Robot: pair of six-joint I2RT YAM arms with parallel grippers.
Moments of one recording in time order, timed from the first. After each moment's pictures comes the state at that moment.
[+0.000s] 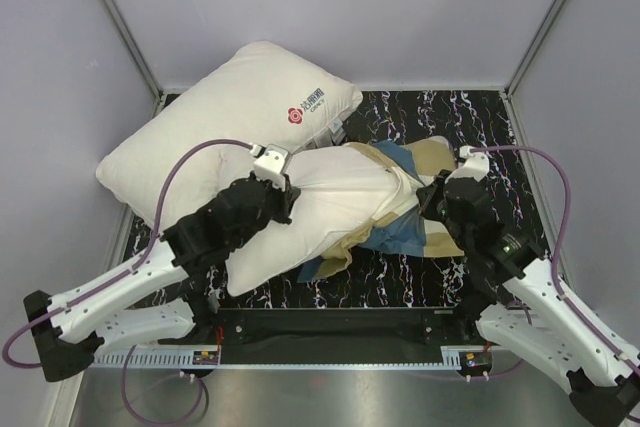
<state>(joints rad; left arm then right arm) -0.96 0.94 0.91 -0.34 -0.38 -0.28 0.63 0.75 0.81 -0.54 0.44 0.60</state>
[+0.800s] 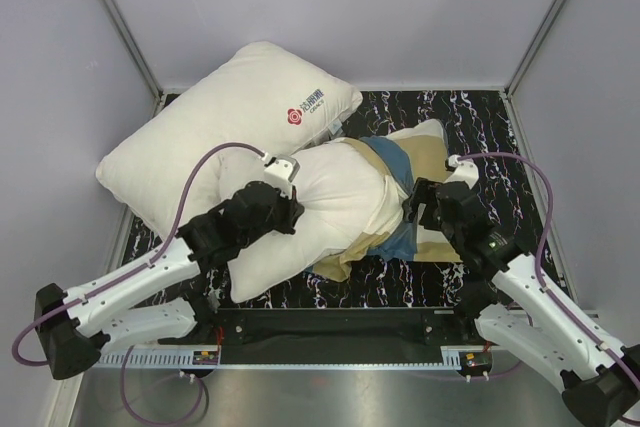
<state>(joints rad) -0.91 0.95 0.82 -0.38 -0.26 -0.37 0.55 0.77 0.69 -0.52 0.35 0.58</state>
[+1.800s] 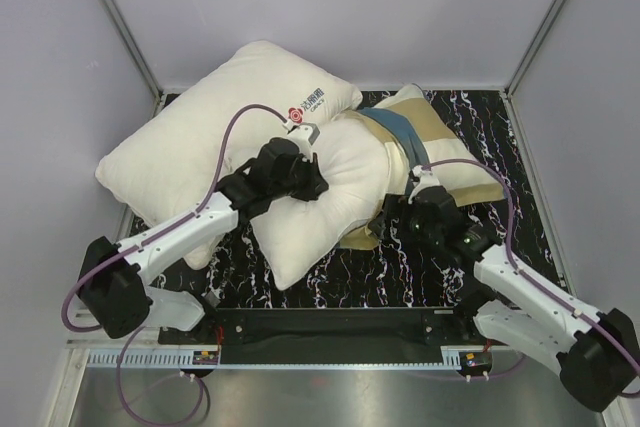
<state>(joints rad) -0.73 1.35 1.05 -0.27 0.05 -0.45 0.58 0.87 0.56 -0.31 -0.03 0.57</state>
